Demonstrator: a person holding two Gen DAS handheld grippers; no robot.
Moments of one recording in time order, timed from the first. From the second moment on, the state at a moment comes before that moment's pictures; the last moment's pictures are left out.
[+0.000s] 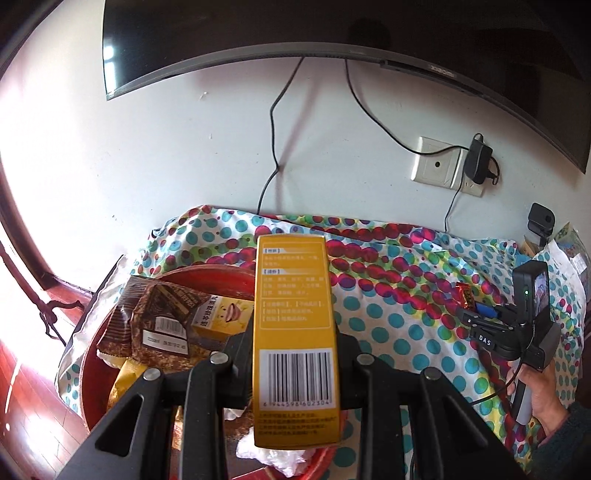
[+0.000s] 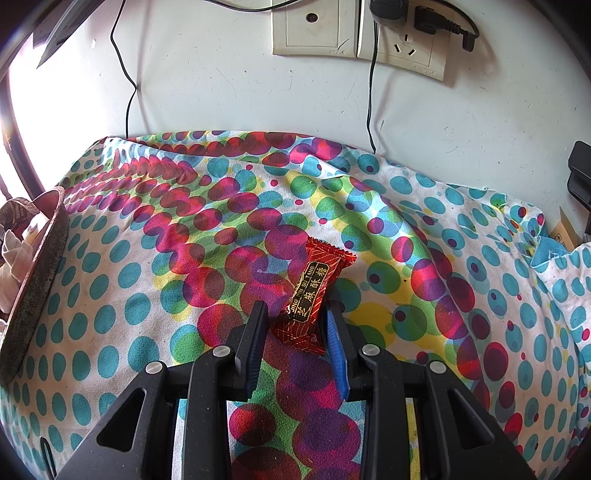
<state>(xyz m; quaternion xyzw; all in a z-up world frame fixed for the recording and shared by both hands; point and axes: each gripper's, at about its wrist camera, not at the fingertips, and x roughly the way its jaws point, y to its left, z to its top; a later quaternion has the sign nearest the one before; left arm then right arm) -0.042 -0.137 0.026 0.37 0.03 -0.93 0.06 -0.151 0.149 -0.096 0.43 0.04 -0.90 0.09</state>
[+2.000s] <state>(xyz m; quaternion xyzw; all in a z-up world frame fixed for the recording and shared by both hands) -0.031 -0.229 -0.038 0.48 0.04 -0.87 0.07 -0.153 0.146 -0.096 0.43 0.05 -0.90 0.09</state>
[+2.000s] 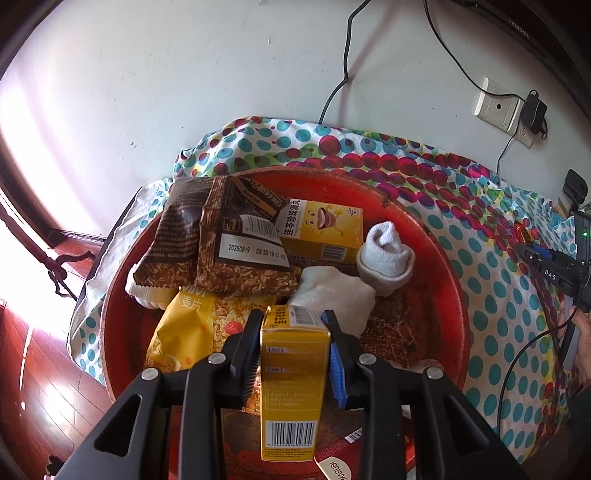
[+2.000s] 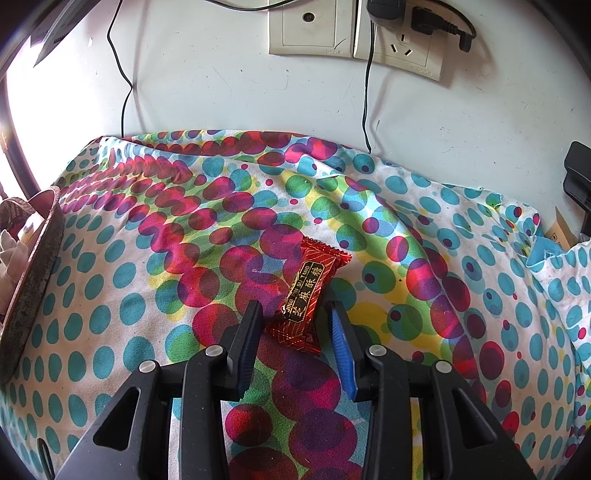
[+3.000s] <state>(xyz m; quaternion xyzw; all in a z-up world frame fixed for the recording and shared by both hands) -0.026 -0.228 -0.020 0.45 0.05 -0.89 0.06 -0.142 0.132 -0.087 0.38 0.12 -0.91 0.07</state>
